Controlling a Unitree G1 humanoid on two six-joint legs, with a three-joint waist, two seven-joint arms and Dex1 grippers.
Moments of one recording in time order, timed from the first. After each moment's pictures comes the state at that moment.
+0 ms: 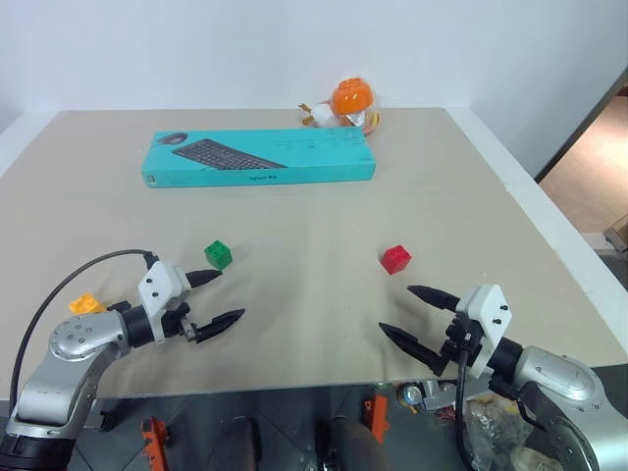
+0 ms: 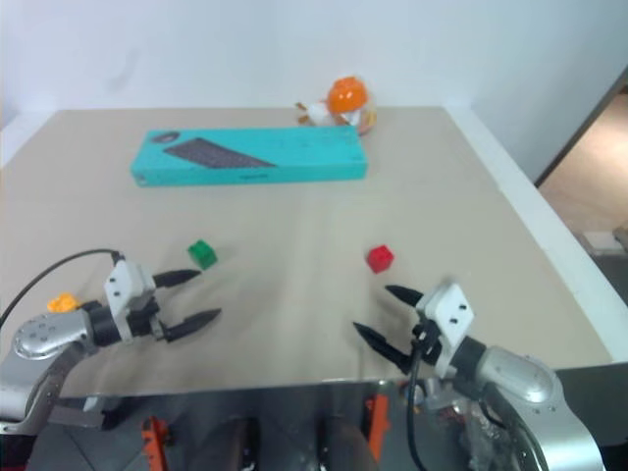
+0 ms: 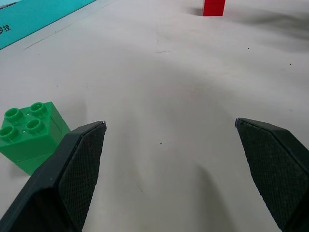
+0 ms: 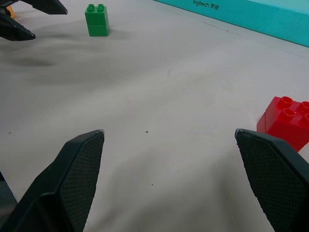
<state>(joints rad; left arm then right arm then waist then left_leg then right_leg) -0.01 0.66 0.12 -0.28 -0.41 0.24 -0.92 0.21 -0.64 -0.19 -0.57 0.47 0.37 0.74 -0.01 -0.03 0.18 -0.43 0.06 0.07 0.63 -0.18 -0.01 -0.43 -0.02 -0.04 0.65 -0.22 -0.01</state>
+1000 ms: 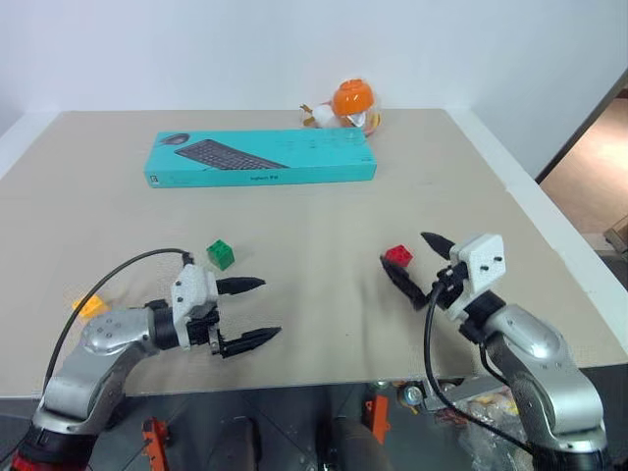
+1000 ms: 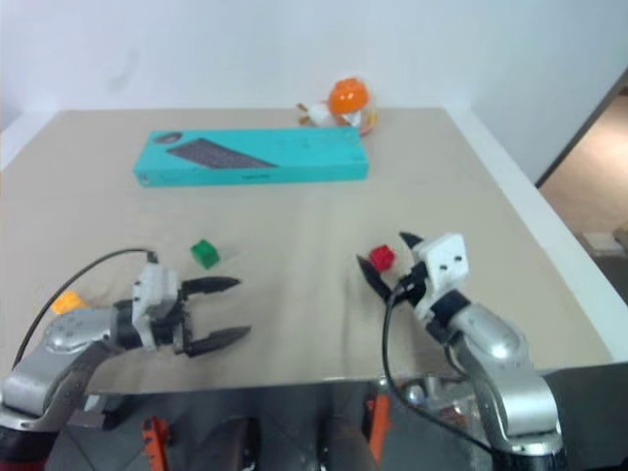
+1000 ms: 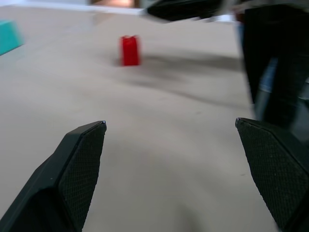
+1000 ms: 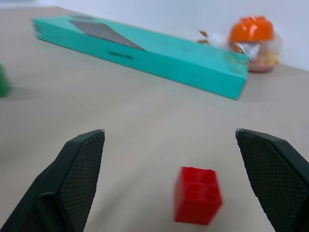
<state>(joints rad) -0.12 0.63 -0.03 -0.34 -0.51 0.29 -1.08 -0.11 -0.49 -0.12 -0.42 0.33 0.43 0.41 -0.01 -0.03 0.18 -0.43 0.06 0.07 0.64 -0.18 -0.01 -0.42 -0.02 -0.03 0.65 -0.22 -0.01</state>
